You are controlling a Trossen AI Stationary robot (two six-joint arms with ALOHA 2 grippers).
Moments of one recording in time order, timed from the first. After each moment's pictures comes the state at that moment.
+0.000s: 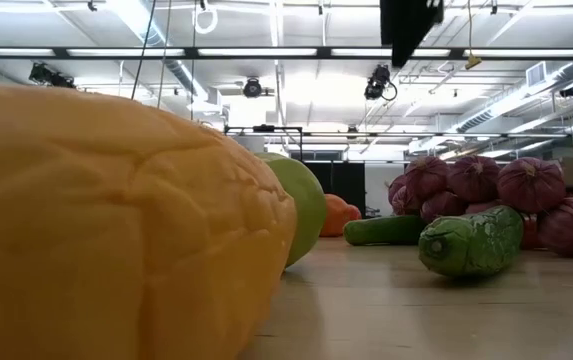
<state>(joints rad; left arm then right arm) -0.04 1.21 1.50 -0.91 -0.07 -0.43 0.26 1.81 1.77 -1.35 0.14 0.71</state>
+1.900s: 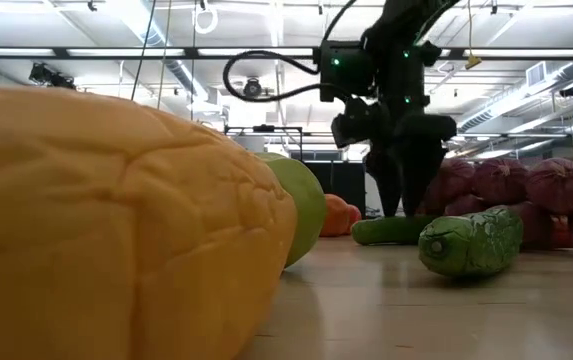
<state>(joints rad) -0.04 1.14 1.50 -0.94 -0.24 -0.77 -0.10 1.81 1.20 -0.86 -0.05 -0.07</state>
